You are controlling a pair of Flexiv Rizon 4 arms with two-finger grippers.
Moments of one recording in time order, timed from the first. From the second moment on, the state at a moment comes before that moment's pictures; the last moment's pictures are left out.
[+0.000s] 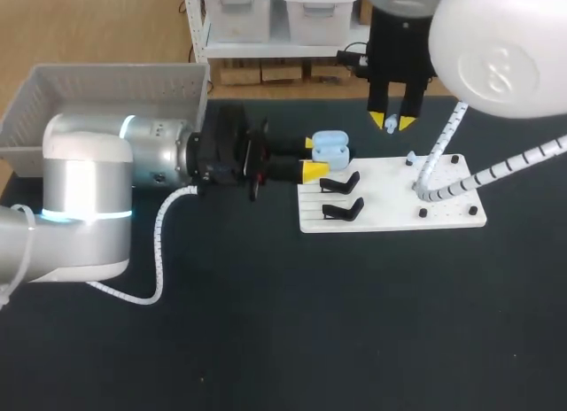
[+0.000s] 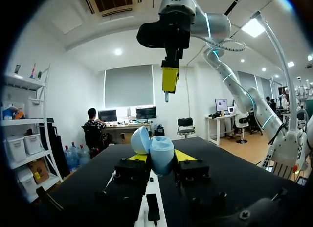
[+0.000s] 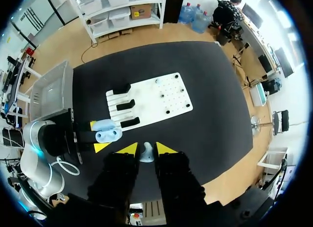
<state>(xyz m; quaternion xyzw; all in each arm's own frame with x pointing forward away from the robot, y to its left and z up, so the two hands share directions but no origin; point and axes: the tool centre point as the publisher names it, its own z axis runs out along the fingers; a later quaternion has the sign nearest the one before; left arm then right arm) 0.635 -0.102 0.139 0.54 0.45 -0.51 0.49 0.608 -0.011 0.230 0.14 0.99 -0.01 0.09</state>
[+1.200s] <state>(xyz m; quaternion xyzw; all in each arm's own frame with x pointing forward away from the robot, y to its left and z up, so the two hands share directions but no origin) 0.636 -0.106 0.142 0.55 0.45 -0.51 0.49 0.599 0.031 0.232 0.38 0.92 -0.03 0.09</state>
